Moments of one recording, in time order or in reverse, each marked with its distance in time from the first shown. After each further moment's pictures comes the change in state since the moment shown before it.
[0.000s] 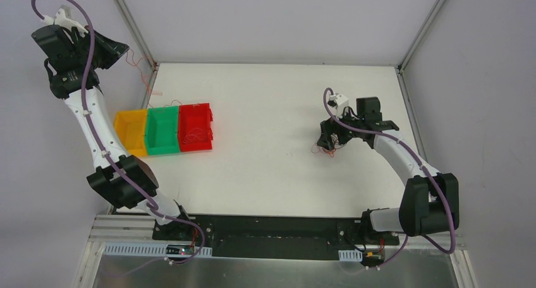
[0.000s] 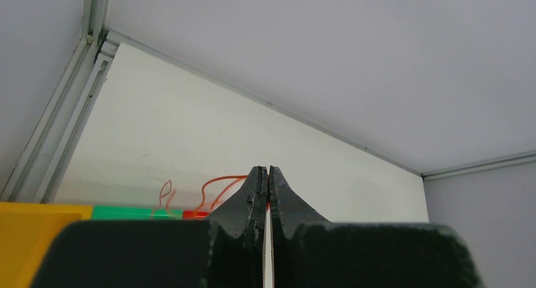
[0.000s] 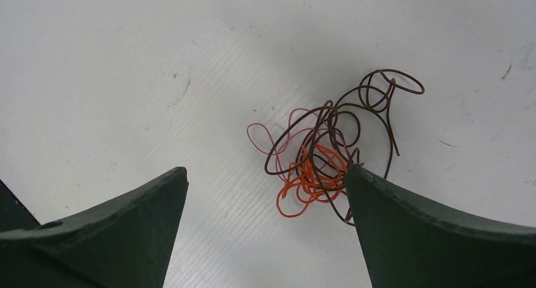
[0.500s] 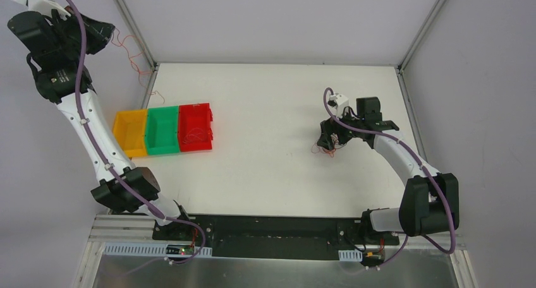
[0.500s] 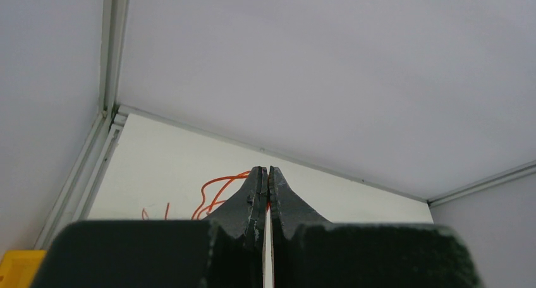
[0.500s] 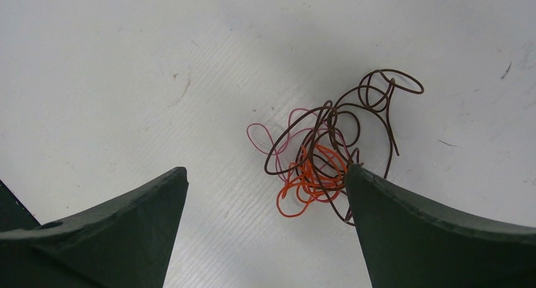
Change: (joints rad) left arm 0.008 -0.030 0.147 -0.007 -0.016 0.002; right arm 0.000 0.000 0.000 0.001 0.003 0.002
